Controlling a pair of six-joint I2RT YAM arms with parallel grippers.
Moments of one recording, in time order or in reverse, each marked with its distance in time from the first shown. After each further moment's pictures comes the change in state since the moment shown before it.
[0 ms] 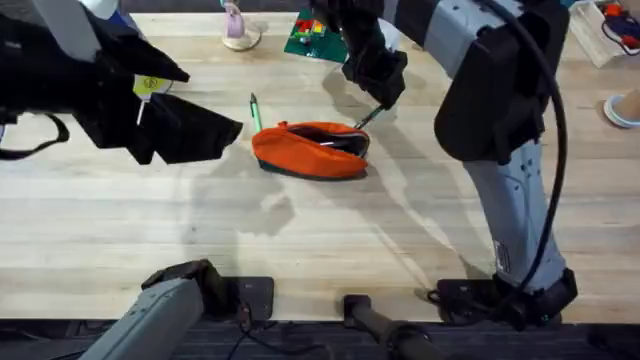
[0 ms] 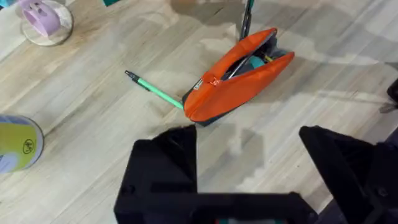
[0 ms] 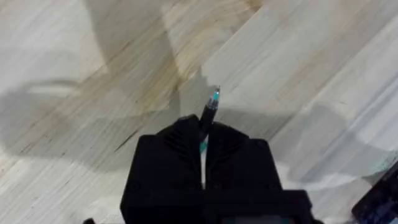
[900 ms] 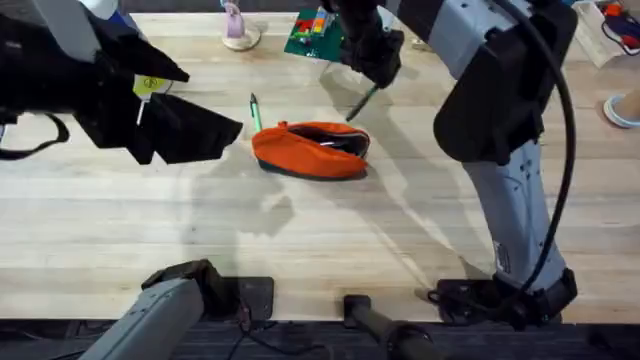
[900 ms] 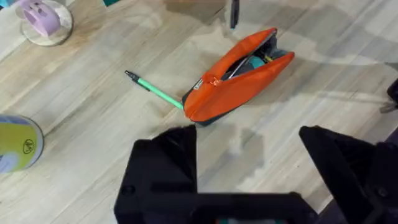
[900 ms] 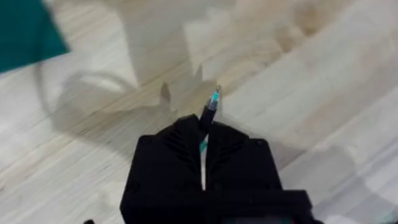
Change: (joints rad) left arm 0.000 0.000 0.000 0.000 0.000 0.000; right arm 0.006 -0.001 0.093 0.079 0.067 -0.175
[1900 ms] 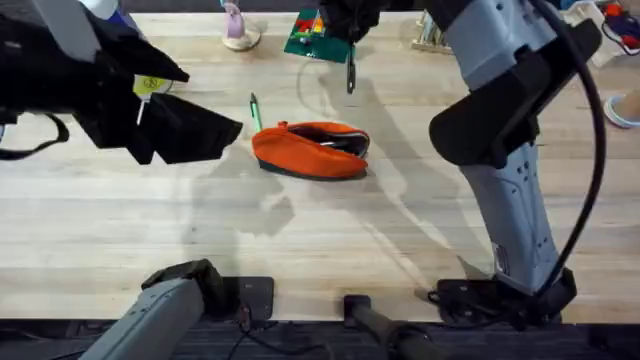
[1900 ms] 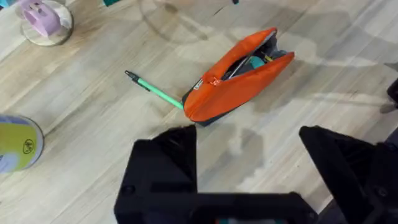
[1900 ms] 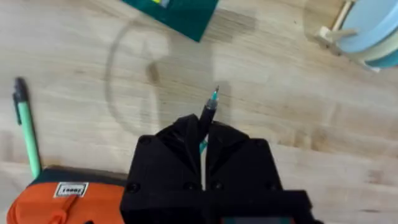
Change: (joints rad) left arm 0.000 0.000 0.000 0.000 0.000 0.000; right arm 0.027 0.000 0.323 0.067 -0.129 -0.817
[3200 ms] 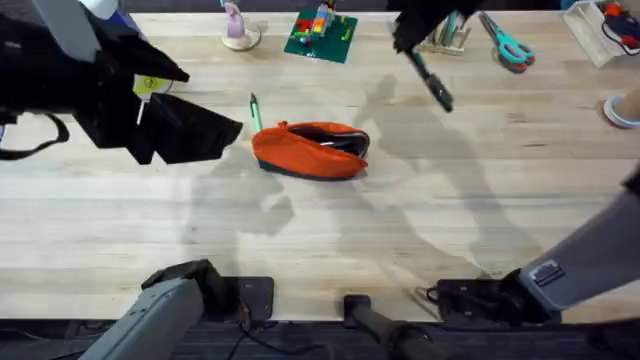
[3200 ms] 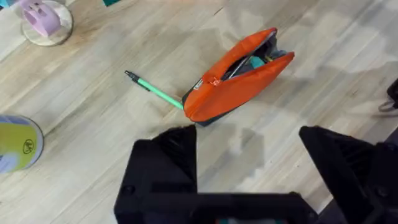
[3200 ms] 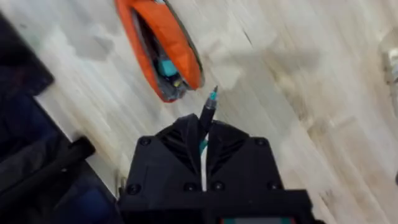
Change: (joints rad) left arm 0.000 0.000 0.000 0.000 0.000 0.000; right arm -0.189 -0.618 -0.523 -0.145 -0.581 -0.819
